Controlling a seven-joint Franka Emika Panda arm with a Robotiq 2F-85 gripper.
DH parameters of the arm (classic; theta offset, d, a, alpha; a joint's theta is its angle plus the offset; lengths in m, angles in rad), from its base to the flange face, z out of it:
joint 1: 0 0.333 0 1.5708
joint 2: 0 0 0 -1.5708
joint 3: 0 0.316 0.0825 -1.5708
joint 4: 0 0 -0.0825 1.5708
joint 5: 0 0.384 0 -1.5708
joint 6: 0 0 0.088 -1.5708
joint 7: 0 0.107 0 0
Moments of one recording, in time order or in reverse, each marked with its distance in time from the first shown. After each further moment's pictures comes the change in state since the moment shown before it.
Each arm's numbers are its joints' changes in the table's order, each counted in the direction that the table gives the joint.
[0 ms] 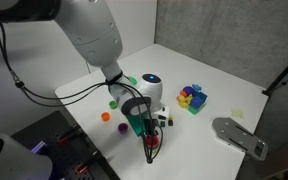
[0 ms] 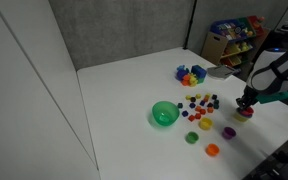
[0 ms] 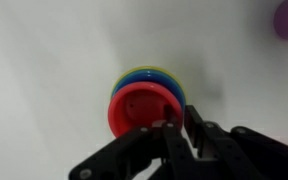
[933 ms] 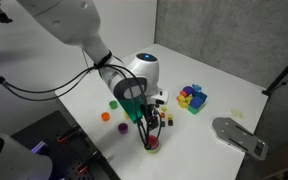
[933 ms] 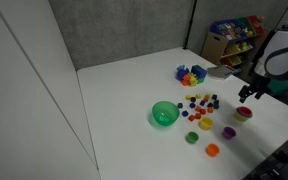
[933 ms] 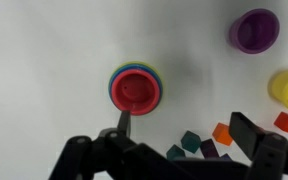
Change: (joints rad) arm 0.030 0.250 -0.006 0.099 -0.039 0.131 -0.019
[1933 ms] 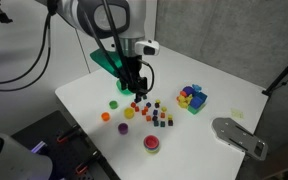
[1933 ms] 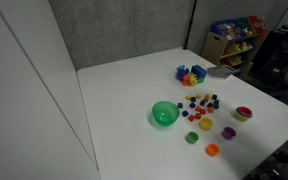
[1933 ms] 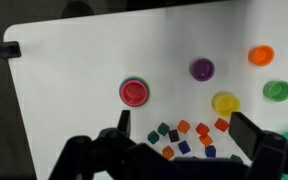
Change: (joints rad) arm 0.009 0.548 0.062 0.022 -0.110 0.581 -0.019
